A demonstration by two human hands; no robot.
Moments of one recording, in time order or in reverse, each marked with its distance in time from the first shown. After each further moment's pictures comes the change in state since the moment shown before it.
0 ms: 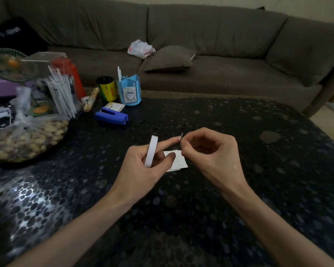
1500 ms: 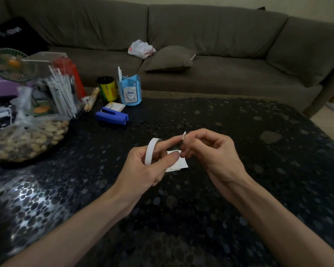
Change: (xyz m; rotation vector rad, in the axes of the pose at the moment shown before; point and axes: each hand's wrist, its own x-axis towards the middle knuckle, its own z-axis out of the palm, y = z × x) left_hand -0.004 0.014 0.002 -0.377 -0.119 -0.265; right_hand 0.005 -0.007 0.000 0.405 -0.055 0.284
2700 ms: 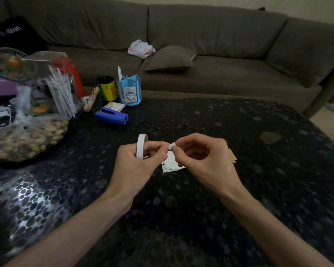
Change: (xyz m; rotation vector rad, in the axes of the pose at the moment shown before) left_hand 0.001 0.006 0.000 0.124 0.284 -0.006; right_hand -0.004 0.014 0.001 -0.502 -0.030 -0.219
